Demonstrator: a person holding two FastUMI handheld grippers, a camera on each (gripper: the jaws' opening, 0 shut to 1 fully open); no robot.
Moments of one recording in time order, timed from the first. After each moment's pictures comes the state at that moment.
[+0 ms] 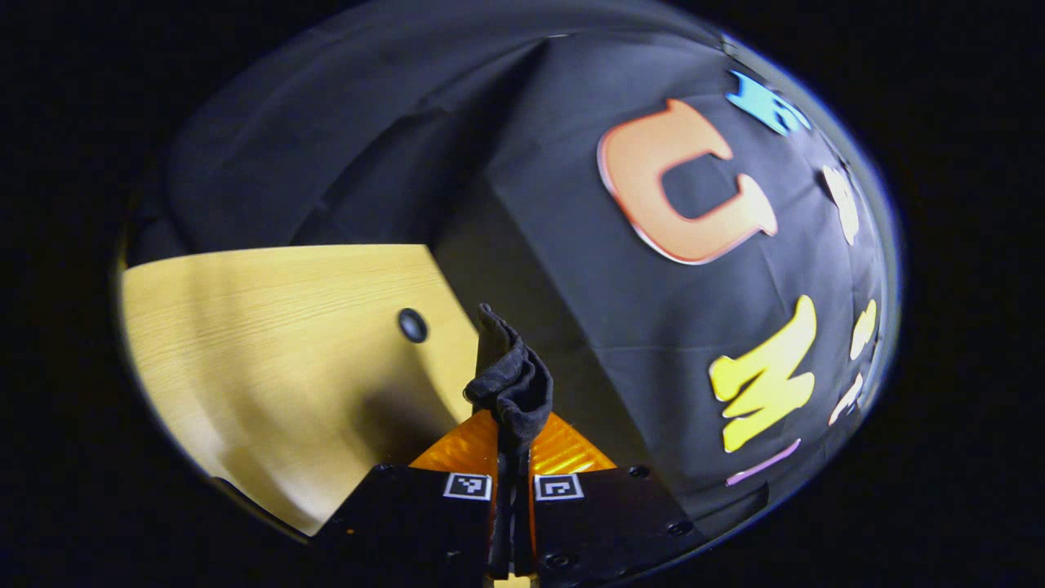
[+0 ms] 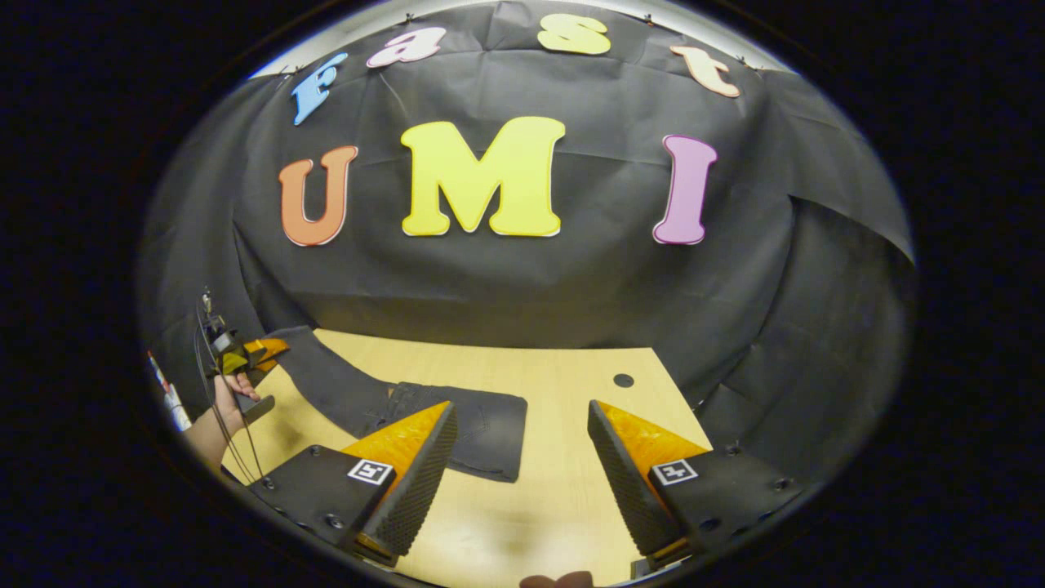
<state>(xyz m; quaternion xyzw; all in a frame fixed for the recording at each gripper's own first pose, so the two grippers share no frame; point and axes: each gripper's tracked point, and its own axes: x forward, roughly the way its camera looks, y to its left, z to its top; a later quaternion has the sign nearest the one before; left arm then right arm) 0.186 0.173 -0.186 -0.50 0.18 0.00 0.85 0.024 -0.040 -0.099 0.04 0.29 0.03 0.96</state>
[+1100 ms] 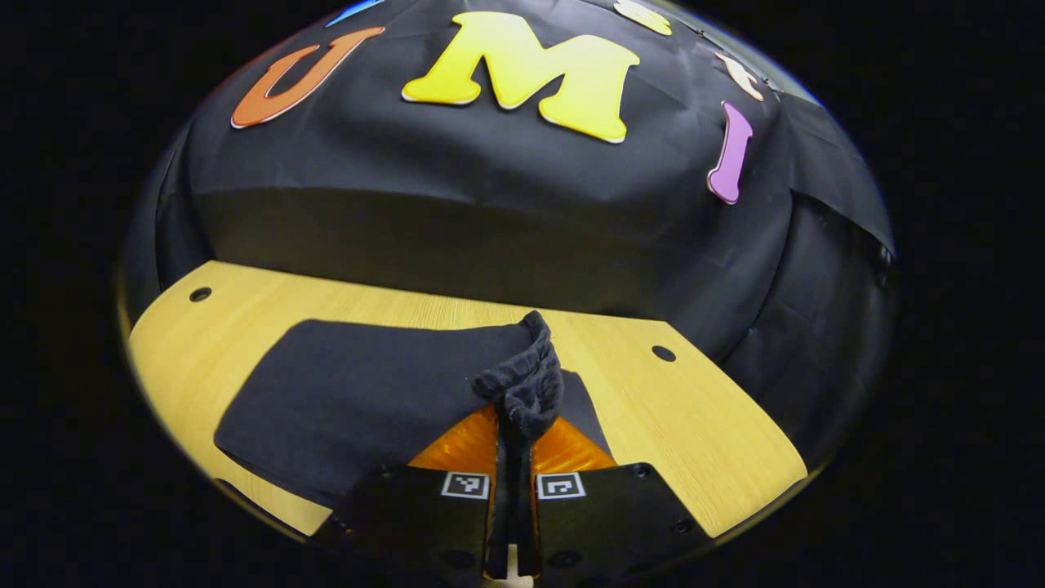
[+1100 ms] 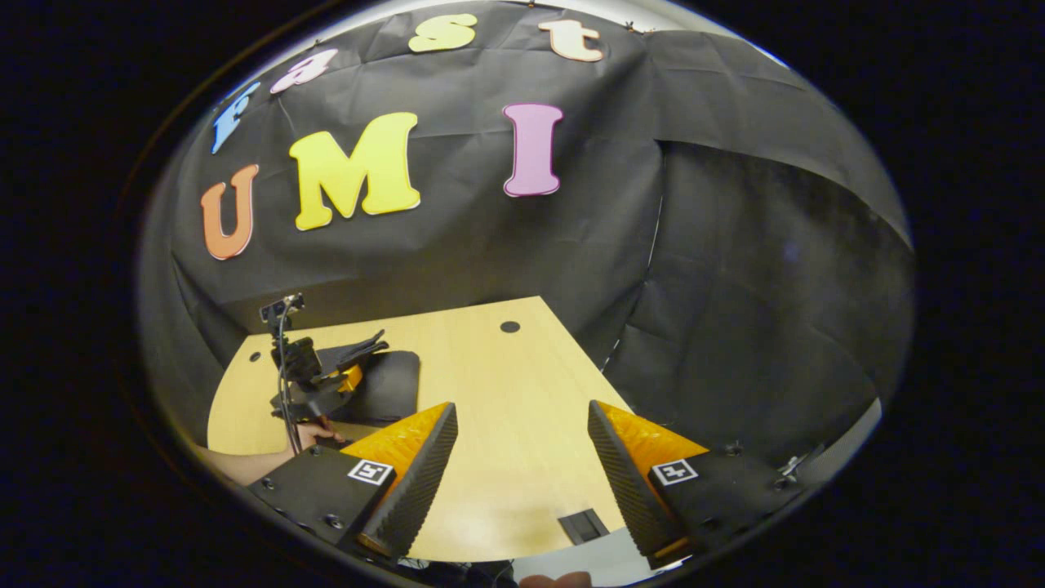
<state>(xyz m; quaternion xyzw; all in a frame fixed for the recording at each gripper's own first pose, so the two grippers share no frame) 0.121 -0.196 -0.281 -0.14 0.26 -0.19 0.94 -0.099 -0.175 -0.129 0.08 0.33 -0.13 0.93</state>
